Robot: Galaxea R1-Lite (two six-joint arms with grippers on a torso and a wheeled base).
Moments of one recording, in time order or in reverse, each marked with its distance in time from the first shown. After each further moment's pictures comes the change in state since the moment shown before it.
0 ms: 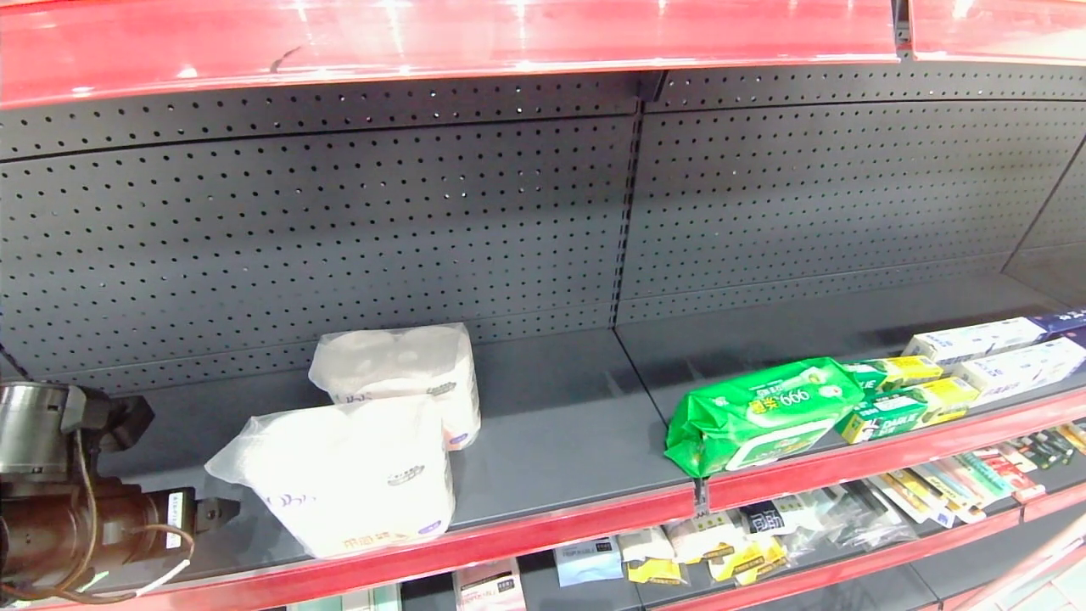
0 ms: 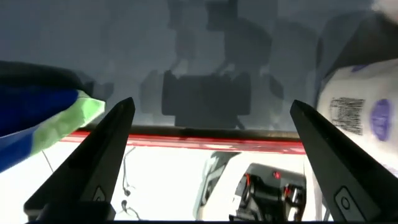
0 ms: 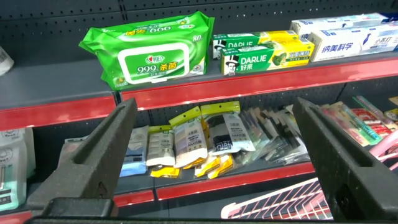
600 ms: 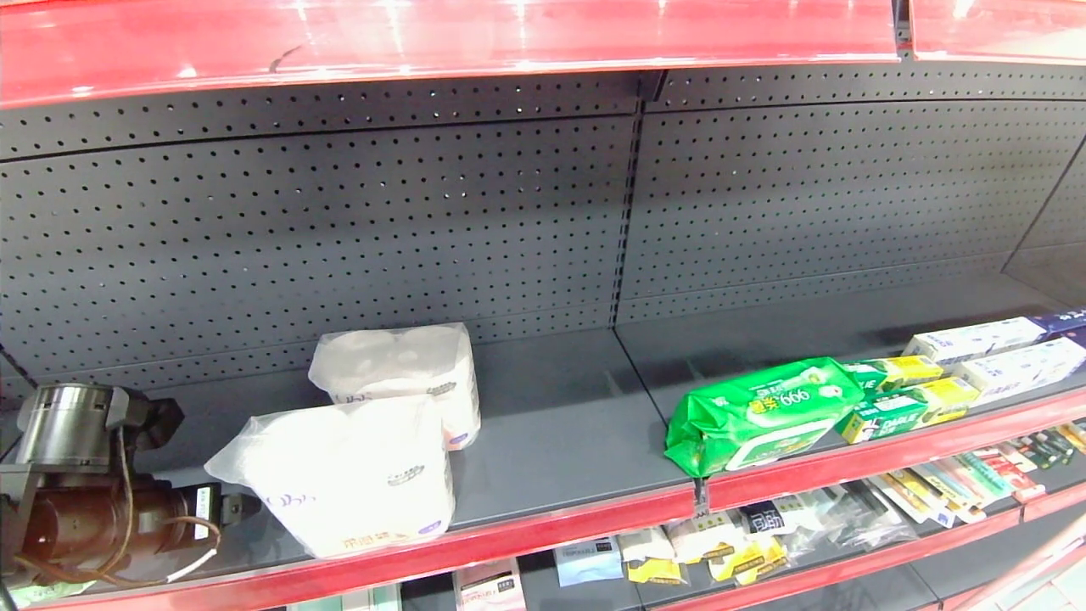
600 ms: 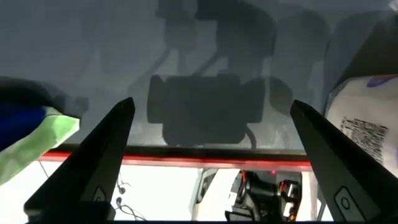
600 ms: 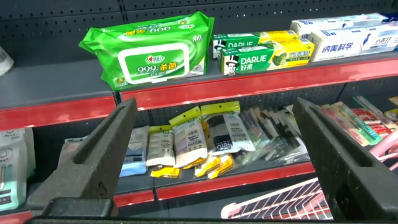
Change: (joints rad) left arm 0.000 0.134 0.006 -0.120 -0.029 -0.006; right arm 0.000 0.000 0.000 0.000 0.000 0.000
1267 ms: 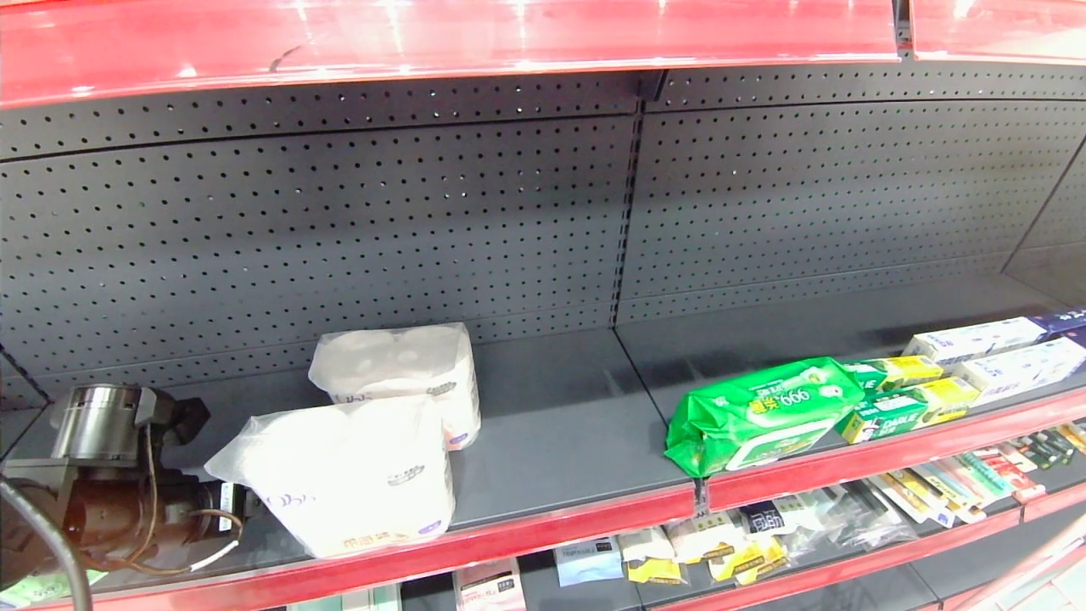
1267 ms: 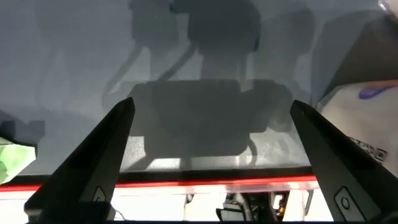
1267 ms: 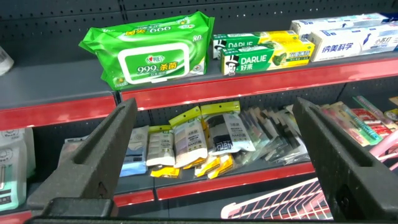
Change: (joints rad) left arm -0.003 0.104 -0.007 -0.092 -0.081 0.001; right arm 0.000 0.000 0.000 0.000 0.000 0.000
